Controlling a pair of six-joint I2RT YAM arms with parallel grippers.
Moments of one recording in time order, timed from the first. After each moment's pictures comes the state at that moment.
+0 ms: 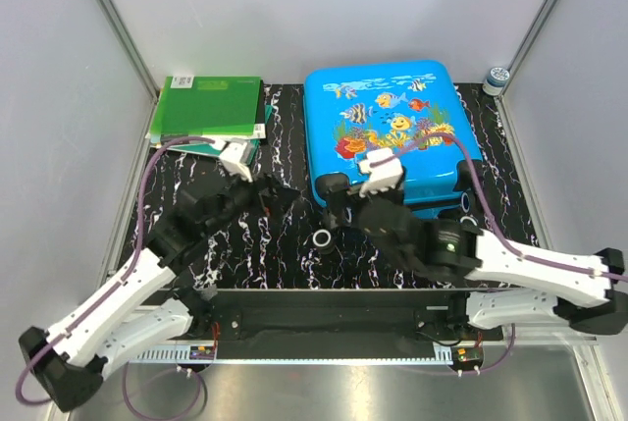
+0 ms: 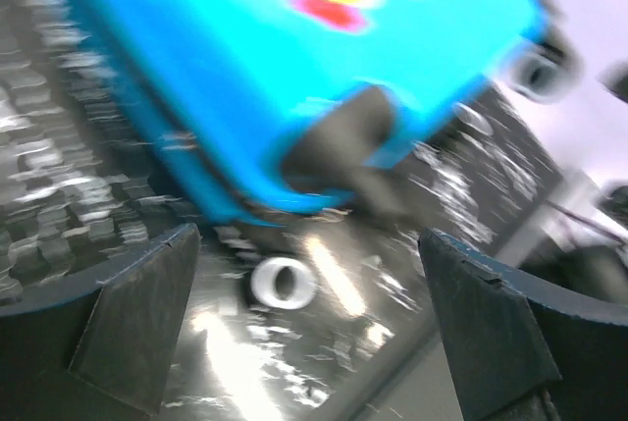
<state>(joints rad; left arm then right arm) -0.73 0.81 0.81 -0.25 0.04 -0.43 1.38 1.04 1.13 -0.43 0.98 0.39</state>
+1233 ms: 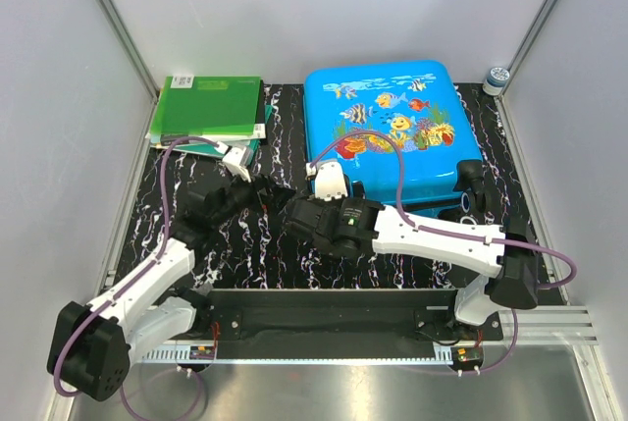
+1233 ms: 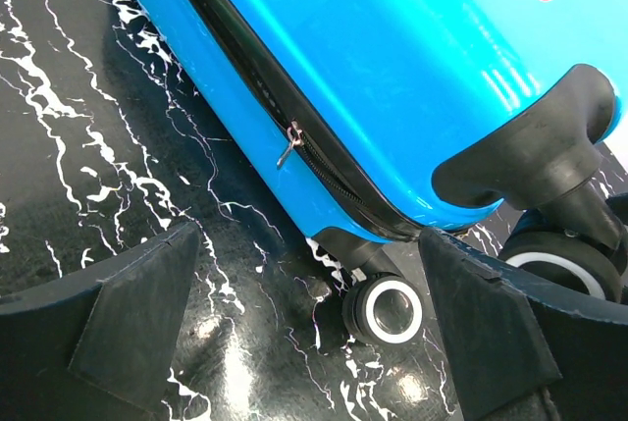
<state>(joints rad) -0.41 0.95 0.51 0.20 0.32 -0.36 1.27 1.58 1.44 -1.00 0.81 0.86</state>
